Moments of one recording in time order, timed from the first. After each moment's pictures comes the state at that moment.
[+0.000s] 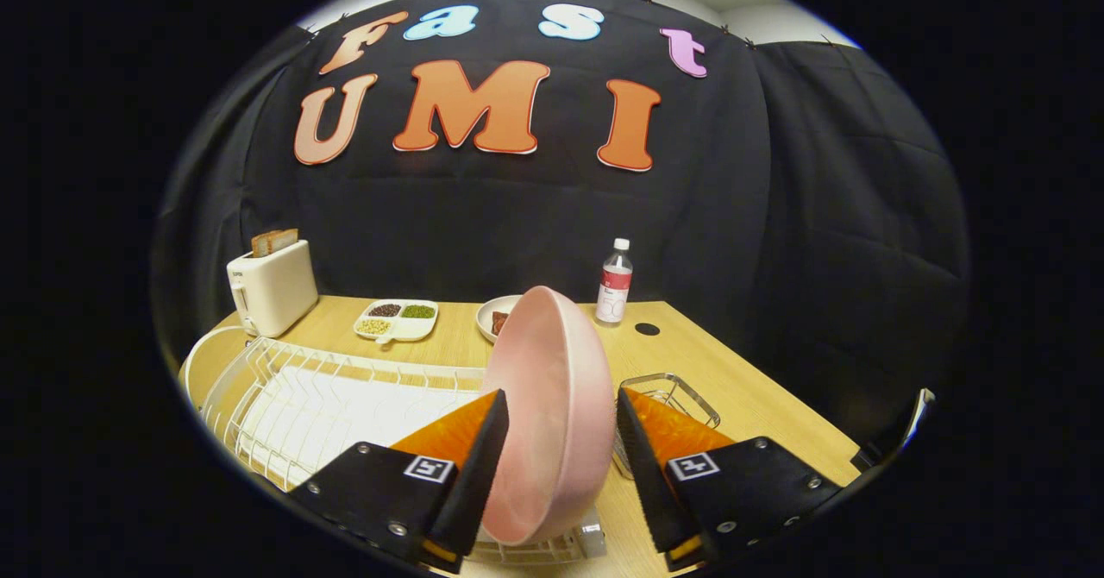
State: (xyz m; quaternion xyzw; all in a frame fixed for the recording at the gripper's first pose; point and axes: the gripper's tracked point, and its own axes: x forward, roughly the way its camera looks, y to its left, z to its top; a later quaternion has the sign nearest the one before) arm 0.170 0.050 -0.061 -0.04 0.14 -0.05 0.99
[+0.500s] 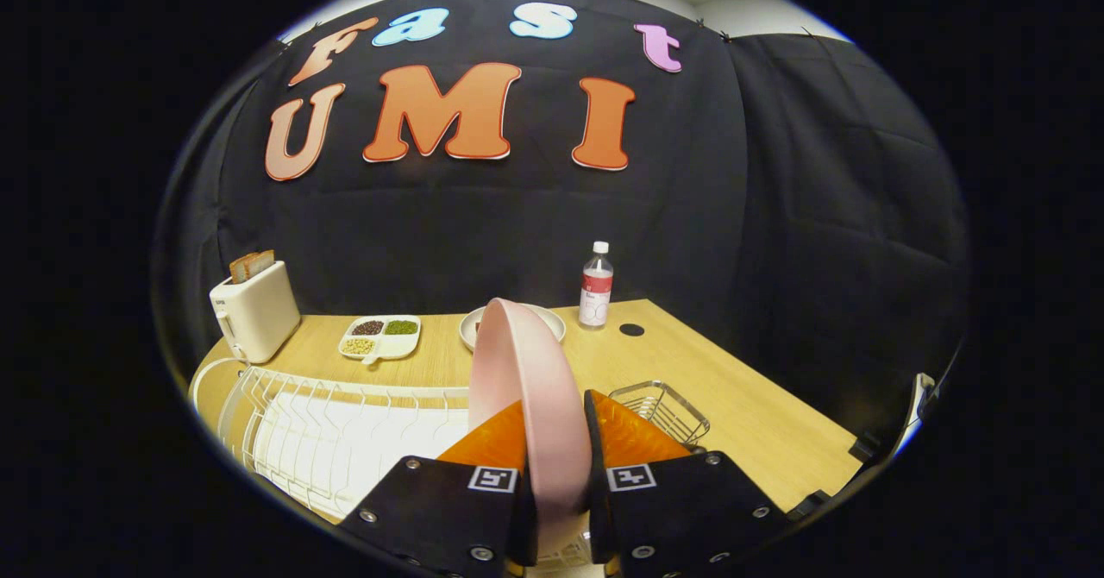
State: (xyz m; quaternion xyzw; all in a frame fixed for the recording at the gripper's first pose) arm 0.173 0.046 -0.028 -0.04 0.13 -0.09 0.99
